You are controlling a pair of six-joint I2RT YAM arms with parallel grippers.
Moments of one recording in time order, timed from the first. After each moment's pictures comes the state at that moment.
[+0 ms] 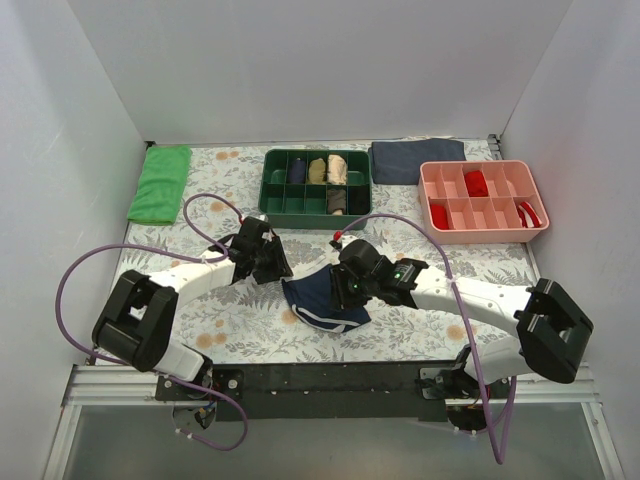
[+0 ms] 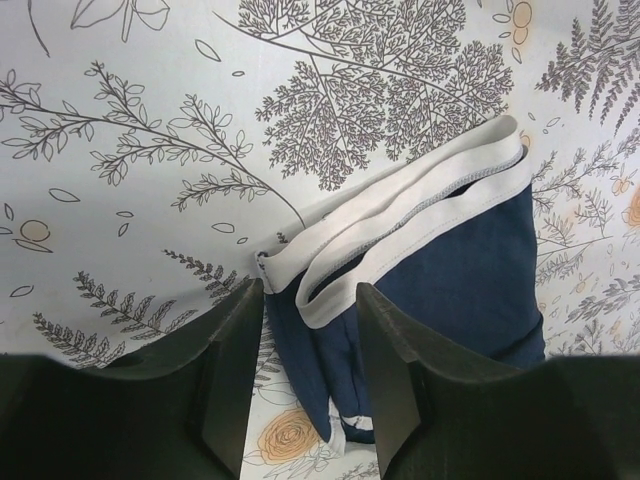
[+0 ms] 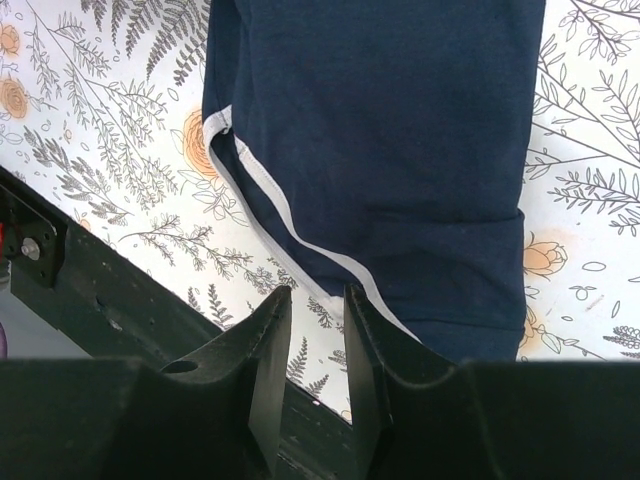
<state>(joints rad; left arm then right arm) -0.49 1.47 0.73 -0.22 0.09 -0.72 1.01 1.37 0.84 -0.36 -0.06 0.63</state>
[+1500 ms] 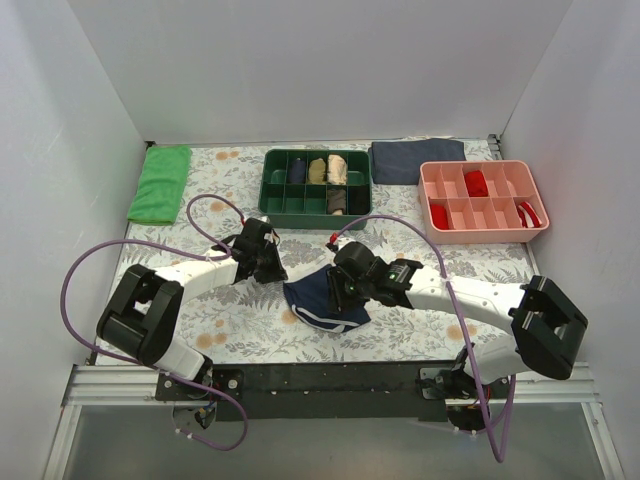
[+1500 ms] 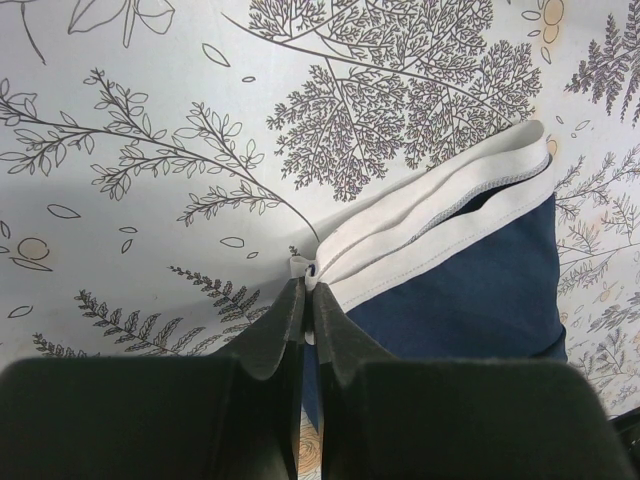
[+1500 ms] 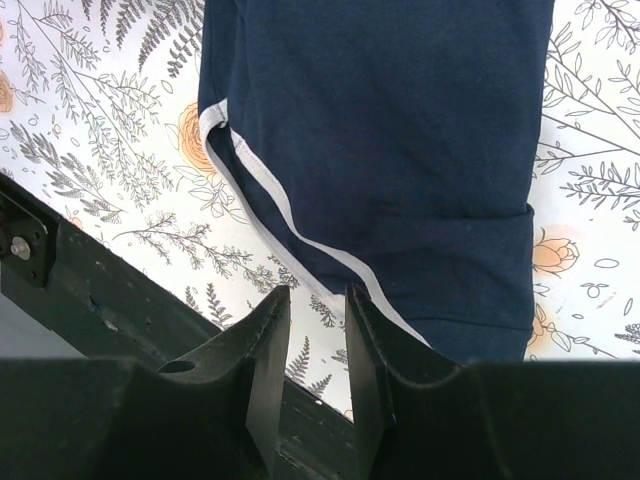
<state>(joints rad) -0.49 1.50 0.73 -0.19 0.08 -0.71 1.03 1.40 0.86 -0.37 -0.04 0.64</state>
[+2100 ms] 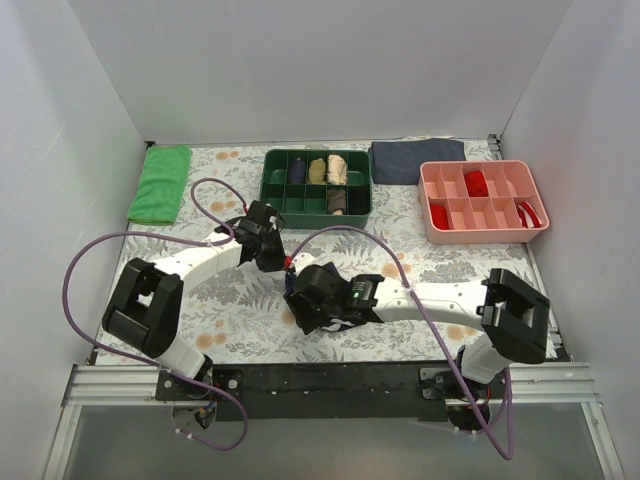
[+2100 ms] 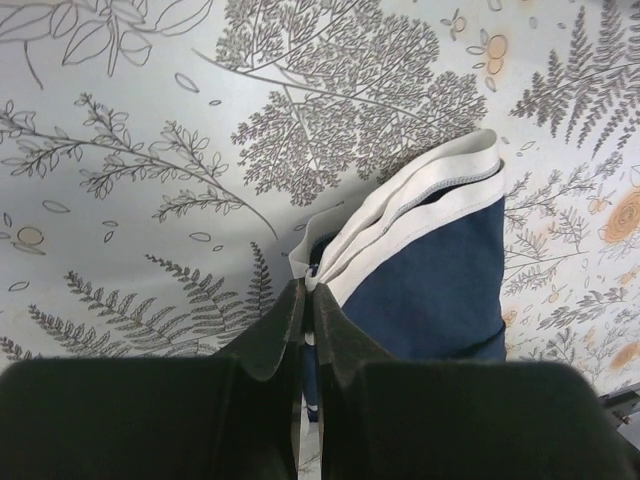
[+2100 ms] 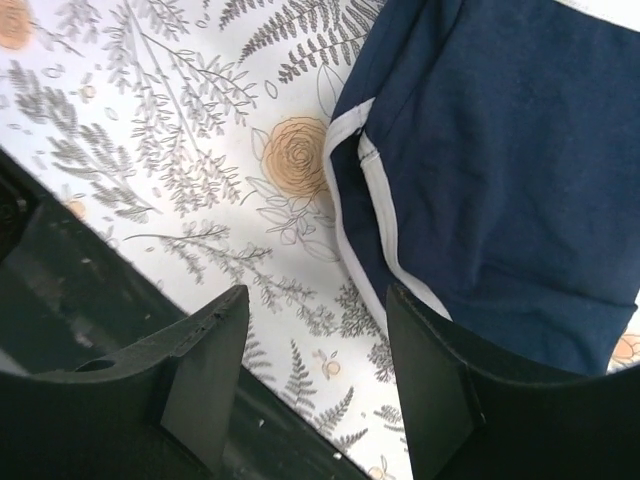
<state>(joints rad) -0.49 1.54 0.92 -0.39 0.08 -0.74 1.25 1.55 1.01 -0.35 0.12 0.51</state>
